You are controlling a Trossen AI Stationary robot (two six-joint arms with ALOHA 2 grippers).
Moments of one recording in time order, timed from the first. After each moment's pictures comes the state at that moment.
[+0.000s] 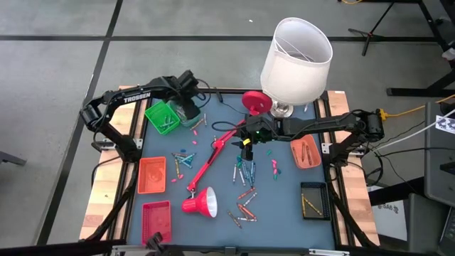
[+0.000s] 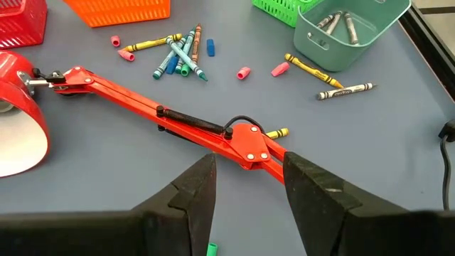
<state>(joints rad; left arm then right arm) 0.70 1.54 1.11 -0.71 -0.13 0.04 -0.06 1.59 1.10 -0.18 0.01 -0.01</state>
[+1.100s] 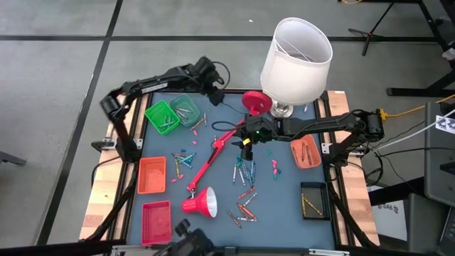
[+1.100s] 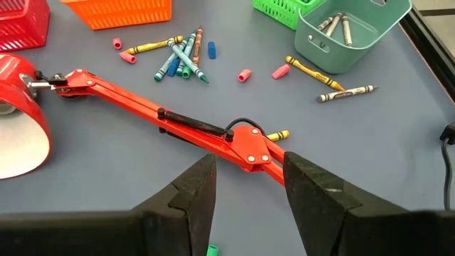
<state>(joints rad) 0.68 1.83 1.49 -0.65 0.04 -0.12 -0.06 1.59 1.10 -0.18 0.02 -0.01</state>
